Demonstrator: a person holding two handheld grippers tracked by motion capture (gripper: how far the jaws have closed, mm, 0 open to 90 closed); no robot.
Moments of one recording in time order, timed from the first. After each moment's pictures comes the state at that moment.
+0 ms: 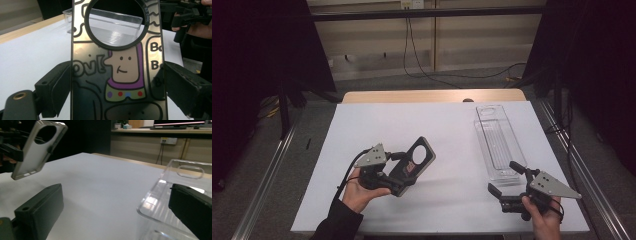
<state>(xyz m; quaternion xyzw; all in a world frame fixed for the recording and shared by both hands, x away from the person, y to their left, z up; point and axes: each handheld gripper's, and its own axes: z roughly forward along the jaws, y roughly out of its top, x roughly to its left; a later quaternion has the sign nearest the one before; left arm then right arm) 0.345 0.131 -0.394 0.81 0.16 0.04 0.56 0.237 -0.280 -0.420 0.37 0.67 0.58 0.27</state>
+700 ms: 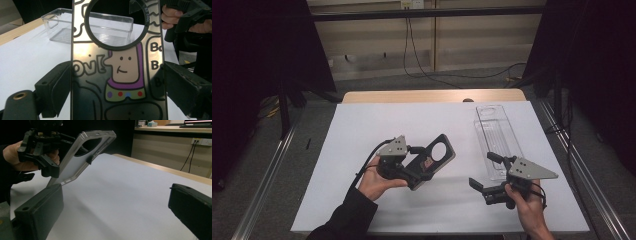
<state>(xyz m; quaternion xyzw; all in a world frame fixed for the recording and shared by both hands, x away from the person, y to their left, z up) 0.370 0.086 -0.388 0.83 0.11 0.01 0.55 0.268 -0.241 -0.398 0.32 0.71 0.59 0.21</state>
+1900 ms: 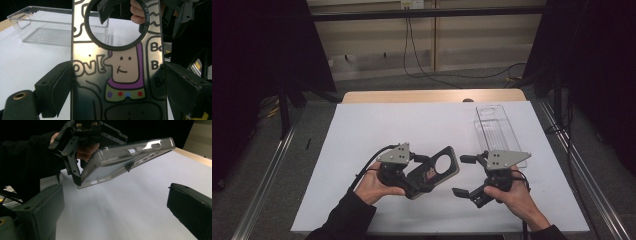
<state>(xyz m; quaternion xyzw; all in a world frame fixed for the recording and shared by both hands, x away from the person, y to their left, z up) 0.352 0.086 -0.384 0.84 0.05 -0.04 0.54 0.292 -0.204 -0.380 0.20 0.78 0.59 0.07</state>
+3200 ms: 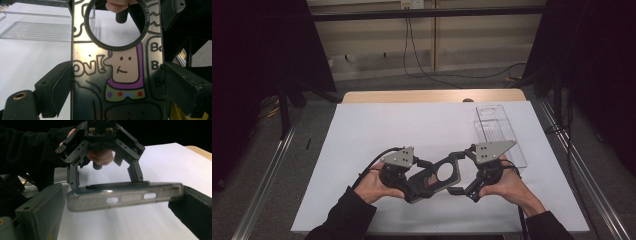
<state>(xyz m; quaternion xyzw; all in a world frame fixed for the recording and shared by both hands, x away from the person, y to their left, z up) 0.353 0.080 -0.392 0.85 0.01 -0.08 0.52 0.318 -0.189 -0.376 0.12 0.81 0.58 0.02</state>
